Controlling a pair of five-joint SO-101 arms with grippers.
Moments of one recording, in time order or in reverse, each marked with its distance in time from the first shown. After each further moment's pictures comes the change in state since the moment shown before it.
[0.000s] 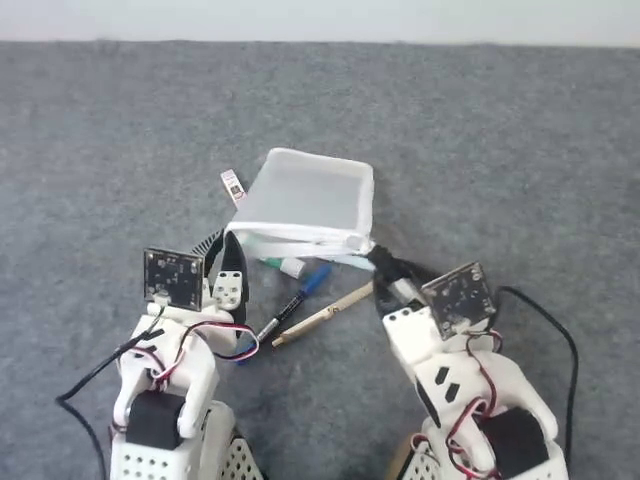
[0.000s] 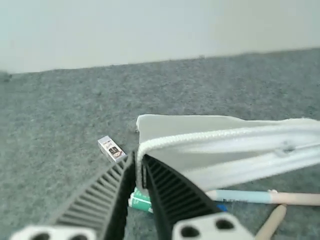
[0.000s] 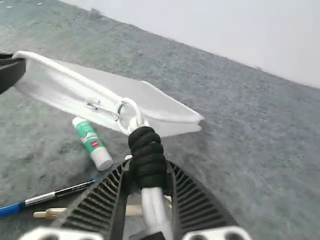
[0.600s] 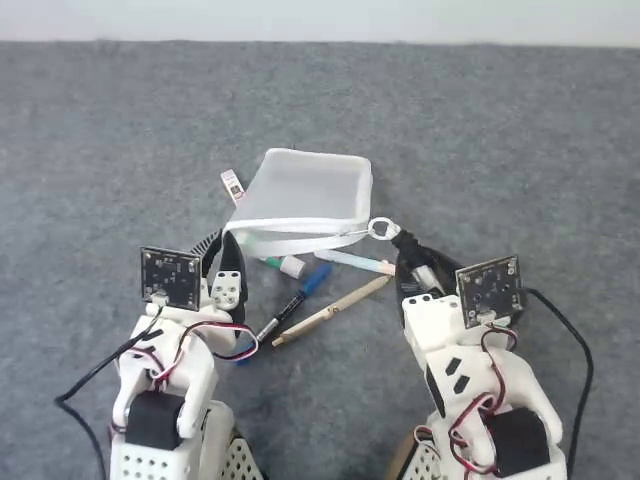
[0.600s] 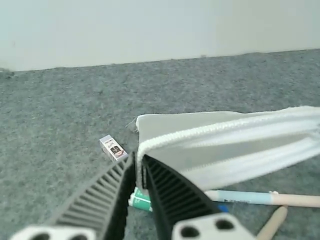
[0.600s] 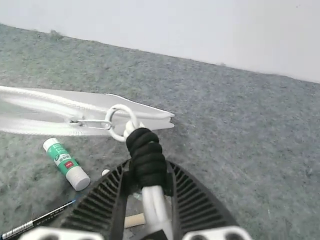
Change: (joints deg) left arm -0.3 0.0 0.0 0.5 0.5; right arm 6.3 0.0 0.0 -1.9 -3.8
